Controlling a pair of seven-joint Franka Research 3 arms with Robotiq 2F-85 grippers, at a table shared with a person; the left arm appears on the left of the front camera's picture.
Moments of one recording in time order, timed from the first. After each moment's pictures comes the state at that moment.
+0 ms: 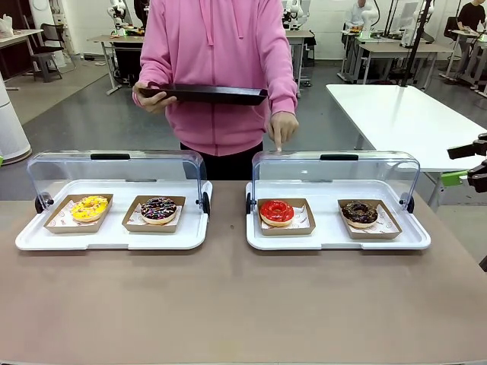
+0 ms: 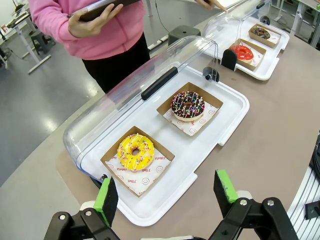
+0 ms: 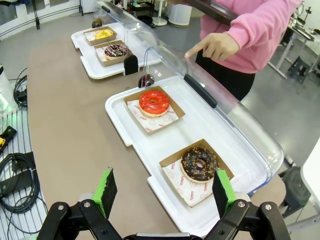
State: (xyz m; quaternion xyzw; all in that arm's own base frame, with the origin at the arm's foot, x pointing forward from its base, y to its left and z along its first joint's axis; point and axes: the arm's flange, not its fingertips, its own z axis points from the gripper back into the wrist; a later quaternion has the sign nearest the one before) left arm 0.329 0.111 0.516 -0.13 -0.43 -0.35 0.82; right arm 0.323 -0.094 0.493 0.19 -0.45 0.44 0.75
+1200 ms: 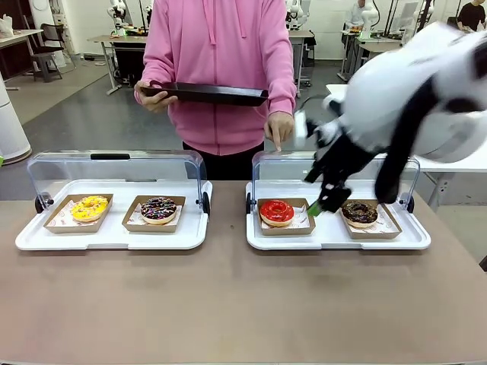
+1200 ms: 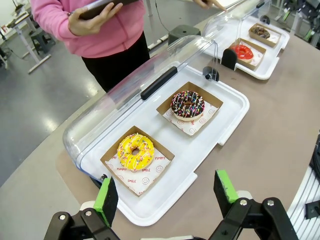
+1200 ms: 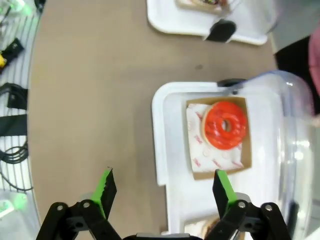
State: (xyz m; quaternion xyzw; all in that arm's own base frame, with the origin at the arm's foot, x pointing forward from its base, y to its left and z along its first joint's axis) left arm 0.329 0.110 0.517 -0.13 -0.43 -0.35 0.82; right arm 0.394 0.194 0.457 0.07 -0.21 0.69 0.69
